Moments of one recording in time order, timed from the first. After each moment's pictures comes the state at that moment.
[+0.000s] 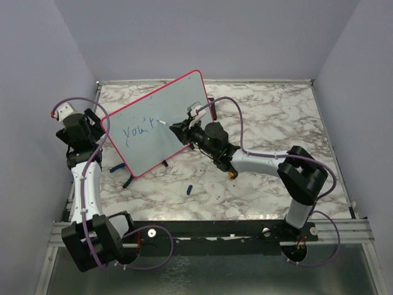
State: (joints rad) left arm 0.35 1.07 0.84 -0.18 -0.16 -0.35; right arm 0.91 1.79 1.08 0.76 0.06 0.14
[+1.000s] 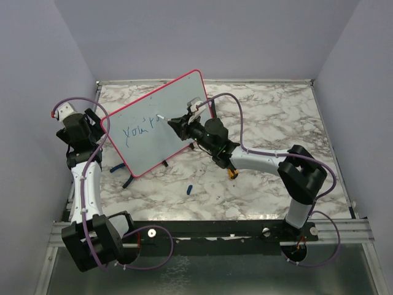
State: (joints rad) left arm 0.35 1.07 0.84 -0.18 -0.15 -0.35; right arm 0.90 1.80 1.13 0.75 0.06 0.14
